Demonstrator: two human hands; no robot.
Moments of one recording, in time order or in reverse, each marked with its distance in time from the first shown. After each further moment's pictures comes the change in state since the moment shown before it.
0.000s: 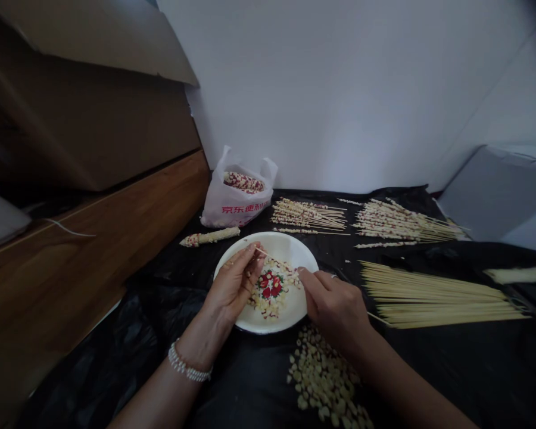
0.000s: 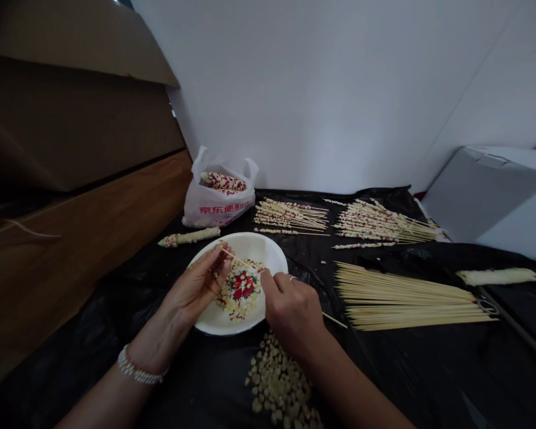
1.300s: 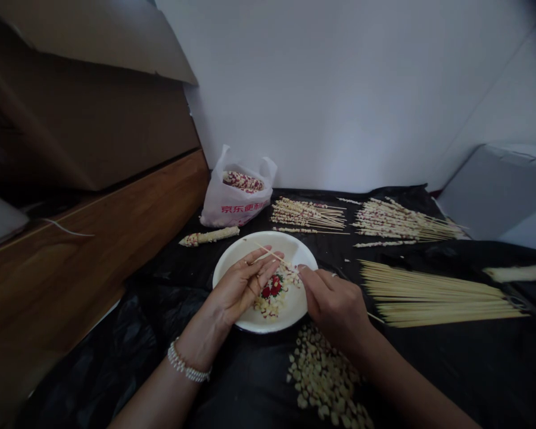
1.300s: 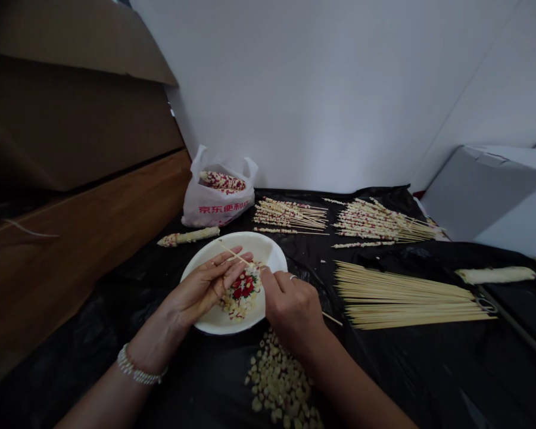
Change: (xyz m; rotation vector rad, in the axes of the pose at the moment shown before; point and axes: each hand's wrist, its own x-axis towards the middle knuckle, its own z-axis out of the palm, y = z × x) left_hand -0.010 0.000 0.007 0.040 -0.132 -0.201; right_hand 0.001 0.001 -0.001 0.055 0.019 0.000
